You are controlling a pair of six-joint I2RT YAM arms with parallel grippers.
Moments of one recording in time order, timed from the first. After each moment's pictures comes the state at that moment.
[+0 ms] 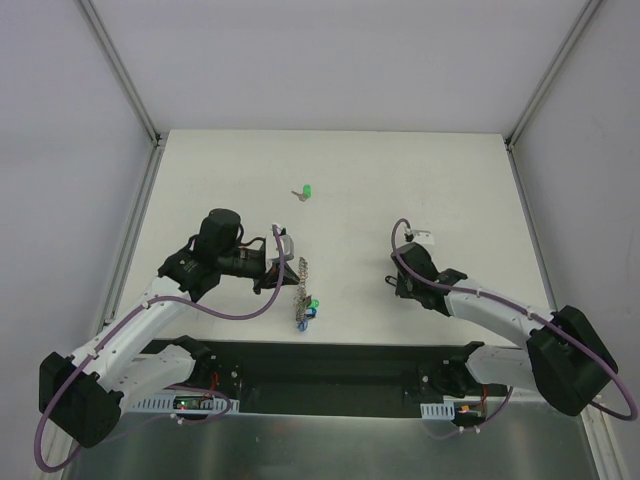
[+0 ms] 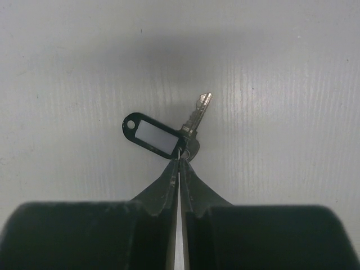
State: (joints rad) left arm -0.51 0.95 0.74 -0.42 0.91 0.45; right arm 0.67 1.19 0.52 -0.32 0.37 0.60
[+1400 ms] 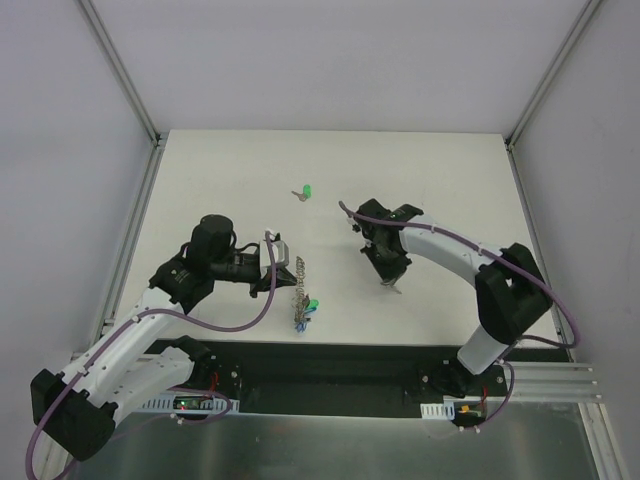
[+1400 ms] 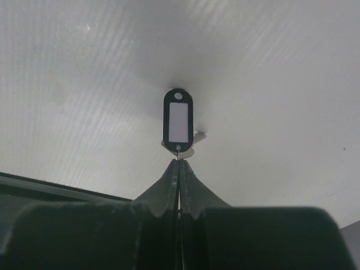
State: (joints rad) left arm -0.52 0.86 0.72 -0.42 0.88 0.45; right arm 0.69 1.61 1.15 -1.00 0.12 0.13
